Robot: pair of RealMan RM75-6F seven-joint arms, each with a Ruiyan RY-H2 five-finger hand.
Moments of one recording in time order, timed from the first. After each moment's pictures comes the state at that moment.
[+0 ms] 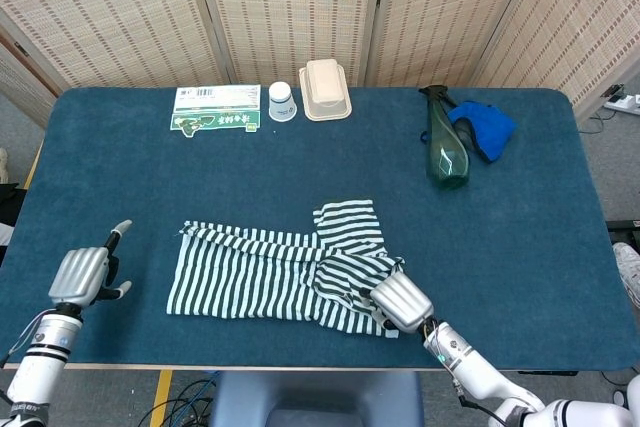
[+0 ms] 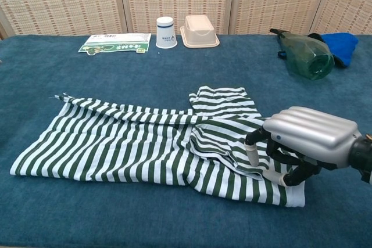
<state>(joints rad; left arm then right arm) -0.38 -1.18 -0.08 -1.66 1.17 1.15 0.16 0.53 -1.53 -0.03 -1.56 -1.51 1.01 -0.34</state>
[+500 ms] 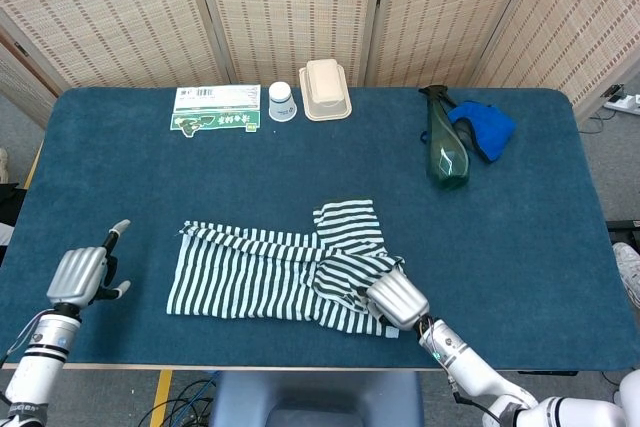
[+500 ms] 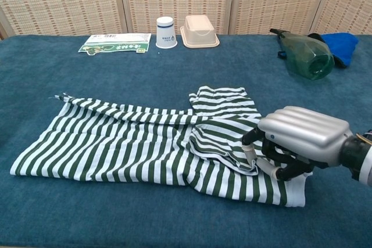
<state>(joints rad) -0.37 -1.18 -0.08 -1.66 1.18 1.15 0.14 0.54 -1.55 -0.02 -1.55 -1.49 1.00 -0.35</state>
